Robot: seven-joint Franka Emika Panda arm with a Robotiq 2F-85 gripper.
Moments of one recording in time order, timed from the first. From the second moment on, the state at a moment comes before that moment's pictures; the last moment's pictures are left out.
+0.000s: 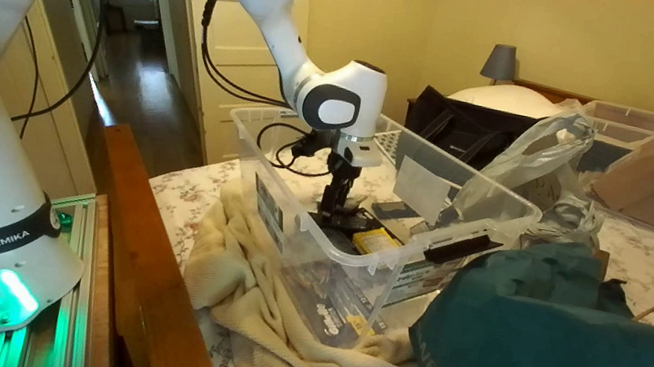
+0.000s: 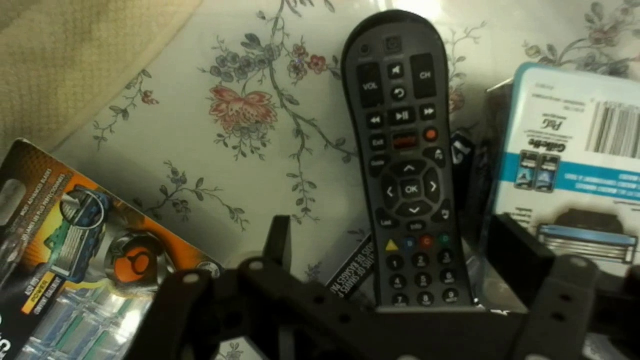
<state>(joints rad) 0.16 0.61 -0.13 -2.02 0.16 2.53 0.80</state>
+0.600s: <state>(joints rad) 0.15 0.59 -0.13 -2.06 0.16 2.53 0.82</state>
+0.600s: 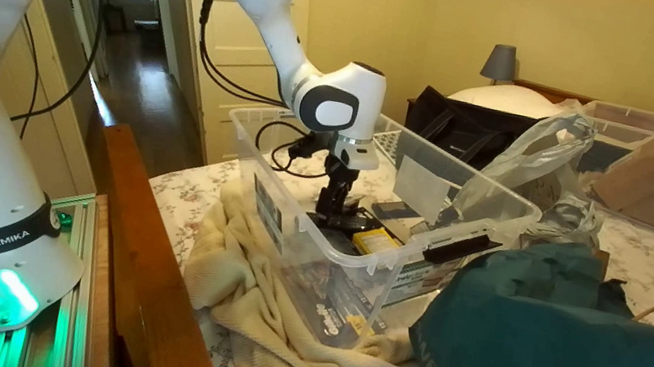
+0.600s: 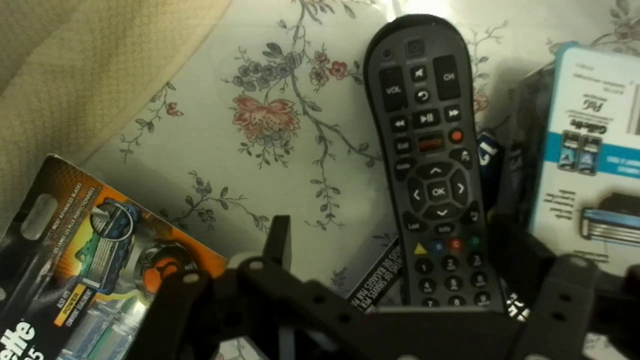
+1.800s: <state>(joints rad) 0.15 0.64 -0.10 -2.05 0.16 2.58 0.82</state>
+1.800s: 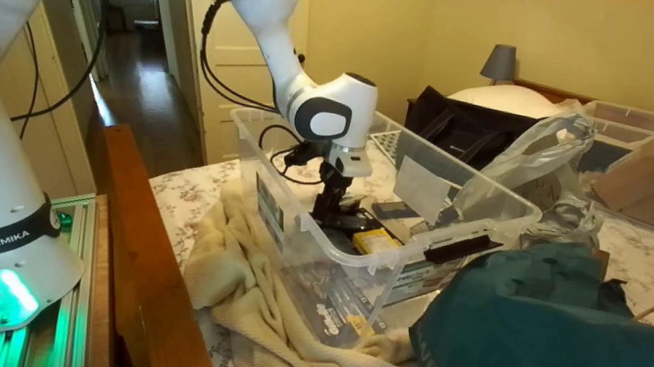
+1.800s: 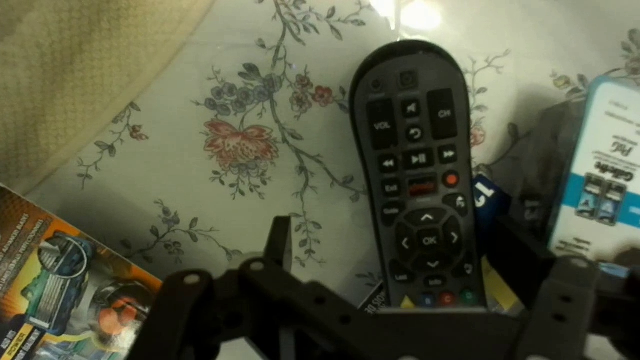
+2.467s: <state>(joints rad) 0.15 0.66 -0.09 -2.03 0.16 2.60 0.81</state>
